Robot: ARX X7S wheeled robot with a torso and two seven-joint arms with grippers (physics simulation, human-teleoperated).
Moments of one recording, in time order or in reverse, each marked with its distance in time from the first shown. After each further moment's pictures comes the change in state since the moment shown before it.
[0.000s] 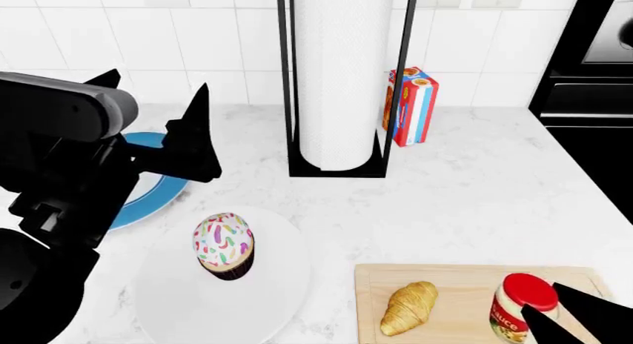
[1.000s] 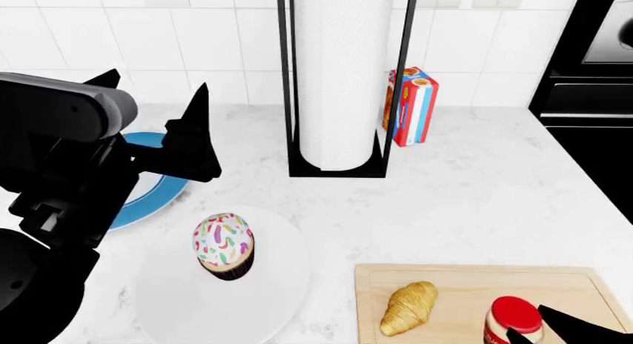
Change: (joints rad) left arm 0.003 -0.003 0.004 -0.002 0.004 0.011 0.001; right arm -0.140 -0.128 -0.195 -0.049 -0.485 -0.239 -0.262
